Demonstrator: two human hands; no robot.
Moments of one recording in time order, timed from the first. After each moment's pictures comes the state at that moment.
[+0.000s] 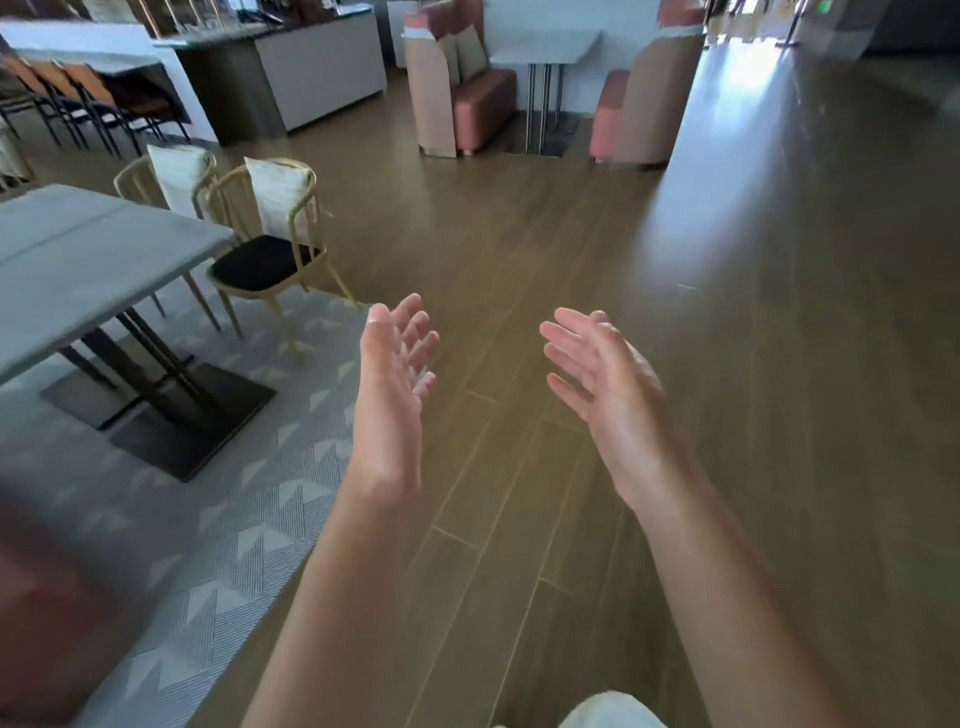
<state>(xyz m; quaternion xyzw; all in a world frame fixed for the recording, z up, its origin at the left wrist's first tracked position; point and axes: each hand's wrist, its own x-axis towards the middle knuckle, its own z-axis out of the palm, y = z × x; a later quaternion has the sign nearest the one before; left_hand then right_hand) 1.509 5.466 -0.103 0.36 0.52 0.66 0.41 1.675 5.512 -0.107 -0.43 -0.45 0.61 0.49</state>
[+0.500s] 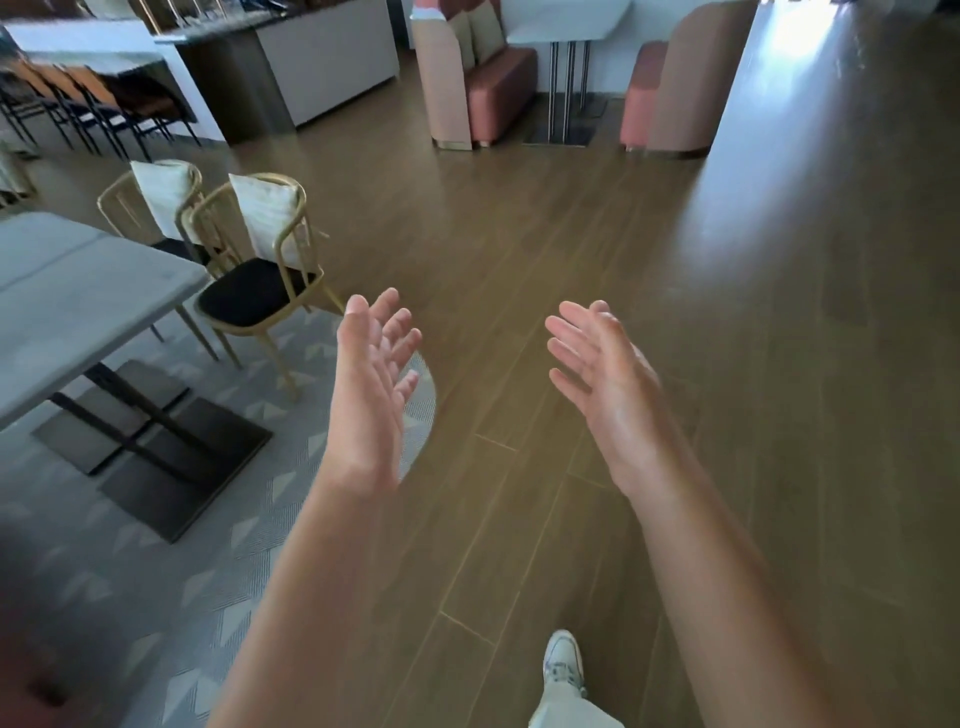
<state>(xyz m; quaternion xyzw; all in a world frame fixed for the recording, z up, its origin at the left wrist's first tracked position) 1.438 5.775 -0.113 0.34 0.56 0.64 0.40 1.614 5.833 -0.130 -0.42 -0.43 0.65 0.47</state>
